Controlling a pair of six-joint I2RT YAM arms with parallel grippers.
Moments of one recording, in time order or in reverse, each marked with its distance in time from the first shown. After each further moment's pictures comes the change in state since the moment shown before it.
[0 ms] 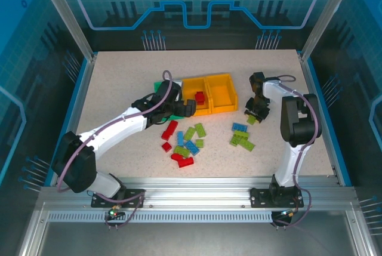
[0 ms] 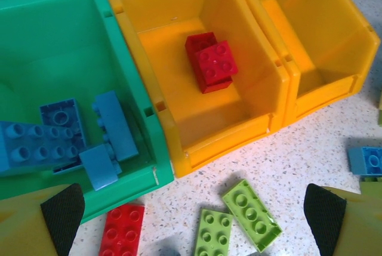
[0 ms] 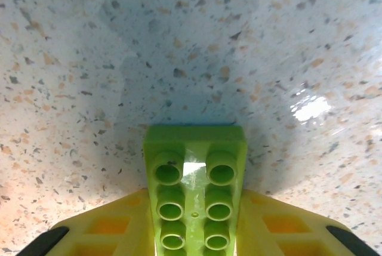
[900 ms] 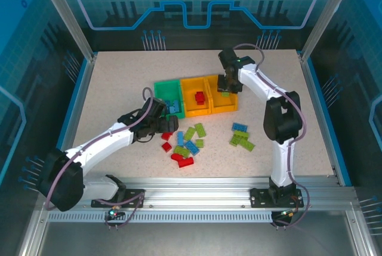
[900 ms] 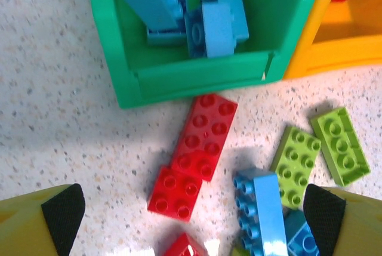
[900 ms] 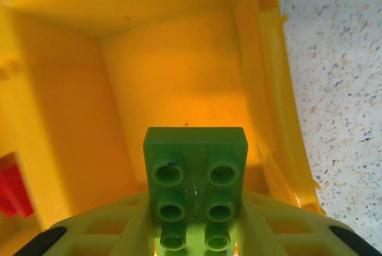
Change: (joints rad) left arm 0.066 -0.195 -0.285 -0.097 0.020 -0.175; right arm 0.258 0.148 0.506 -0.070 0.031 -0.323
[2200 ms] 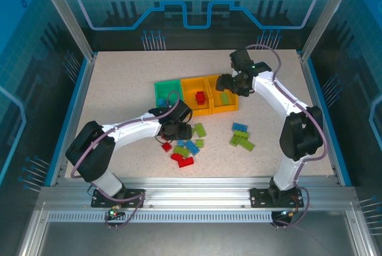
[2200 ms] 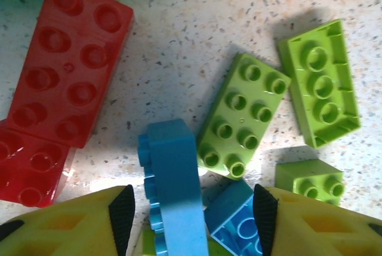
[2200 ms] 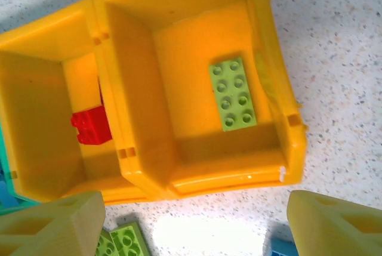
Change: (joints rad) left arm -0.169 0.344 0.196 -0.097 0.094 -0.168; right arm -0.024 -0.311 -0.267 0.126 -0.101 0.043
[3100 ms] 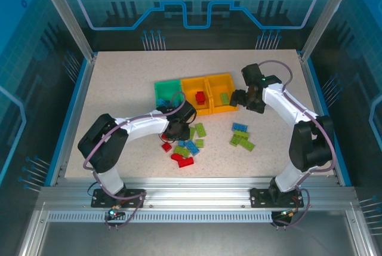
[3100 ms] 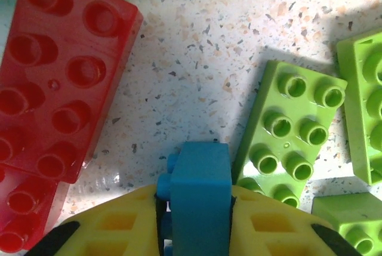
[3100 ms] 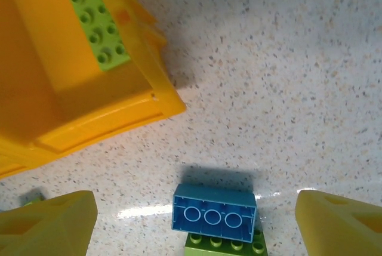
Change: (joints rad) left arm -0.001 0.121 0.056 -0.026 -0.030 0.002; right arm -0.073 -0.137 -0.275 -0.025 0.076 0.028
